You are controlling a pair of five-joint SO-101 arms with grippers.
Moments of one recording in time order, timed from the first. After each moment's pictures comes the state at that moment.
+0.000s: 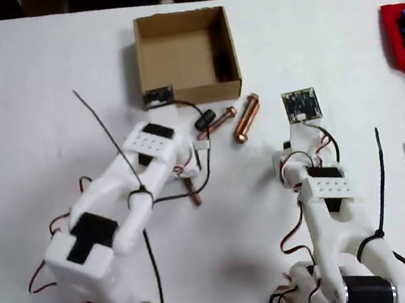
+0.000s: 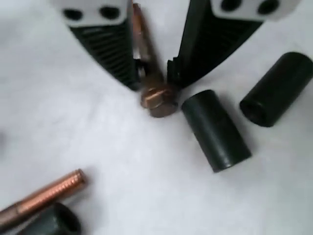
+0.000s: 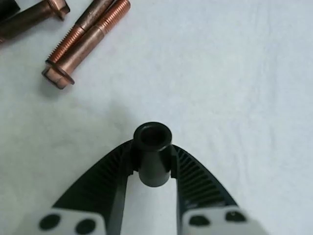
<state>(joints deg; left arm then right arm) 15.7 18.4 19.0 56.6 31.6 2.7 -24.7 65.7 23.2 13.0</state>
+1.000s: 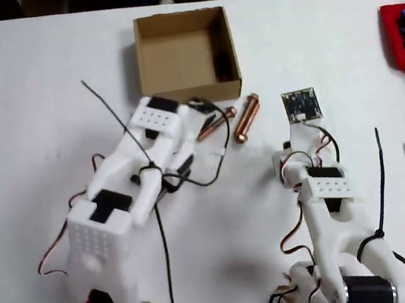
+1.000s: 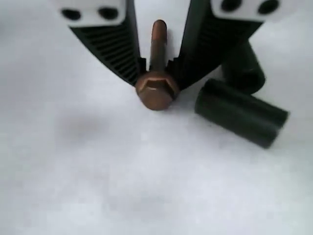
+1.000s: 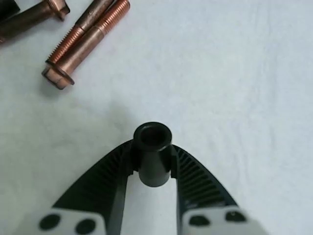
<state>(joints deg) 14.9 33.9 -4.0 82.9 -14.0 2.7 -24.7 65.7 23.2 13.0</state>
